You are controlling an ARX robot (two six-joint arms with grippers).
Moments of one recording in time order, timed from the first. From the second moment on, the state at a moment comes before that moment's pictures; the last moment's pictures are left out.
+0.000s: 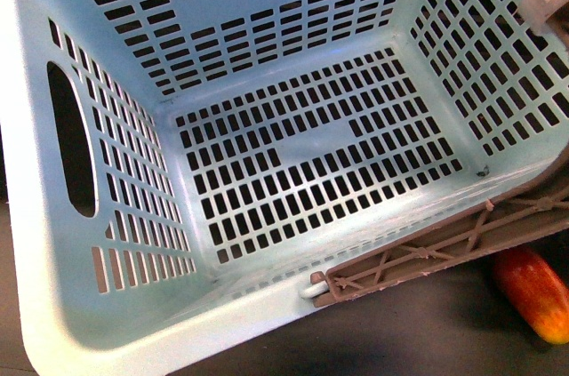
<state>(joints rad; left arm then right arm) -0.67 1.50 1.08 -0.05 0.18 -0.98 -0.22 2.15 0.70 0.48 -0.03 -0.08</state>
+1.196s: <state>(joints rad) -0.67 1.50 1.08 -0.05 0.18 -0.98 -0.13 2.50 1.20 0.28 0.04 -0.15</state>
